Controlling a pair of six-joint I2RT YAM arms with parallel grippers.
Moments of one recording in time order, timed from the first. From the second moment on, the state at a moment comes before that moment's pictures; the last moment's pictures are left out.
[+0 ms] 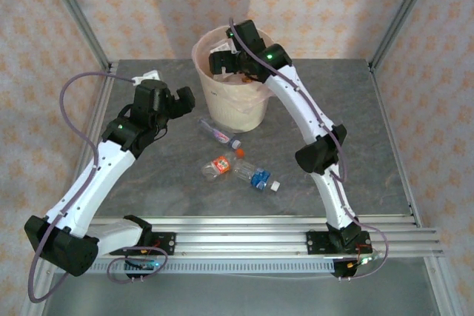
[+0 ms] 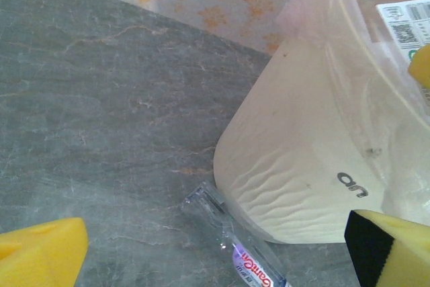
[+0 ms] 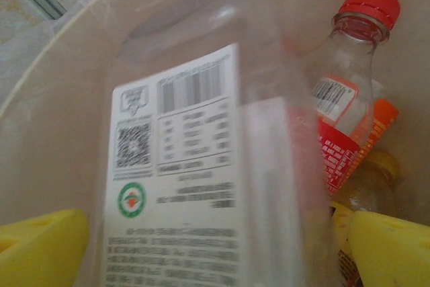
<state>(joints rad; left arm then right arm) -0.34 1.16 1.19 -0.62 -0.27 -0.59 0.63 2.28 2.68 -1.08 0.07 0.32</state>
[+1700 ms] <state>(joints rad) -0.67 1.15 0.76 -0.53 -0.29 -0.50 1.00 1.19 1.04 -0.98 0.31 0.56</state>
